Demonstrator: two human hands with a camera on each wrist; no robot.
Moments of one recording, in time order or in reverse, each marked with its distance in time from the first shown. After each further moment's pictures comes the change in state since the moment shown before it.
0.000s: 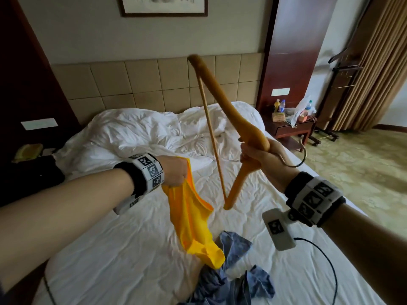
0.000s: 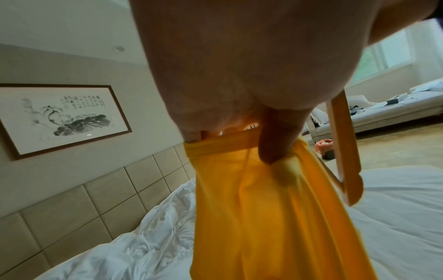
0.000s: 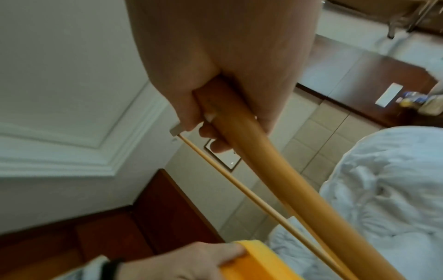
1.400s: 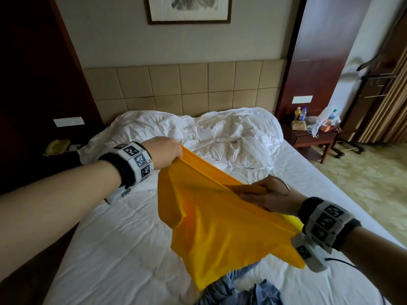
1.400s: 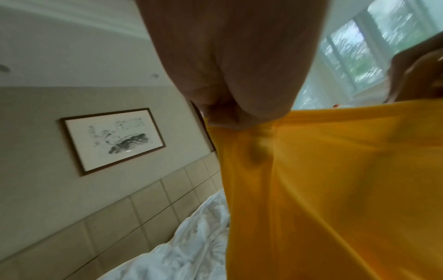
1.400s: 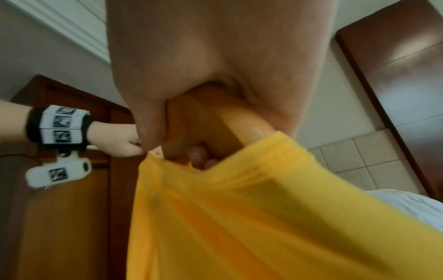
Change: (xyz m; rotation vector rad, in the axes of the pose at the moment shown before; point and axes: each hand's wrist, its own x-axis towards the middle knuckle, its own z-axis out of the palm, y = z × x) left_hand -0.051 -0.044 -0.033 0.280 0.283 -0.024; right_hand -0.017 0.020 -0.002 -0.538 -0.491 0.252
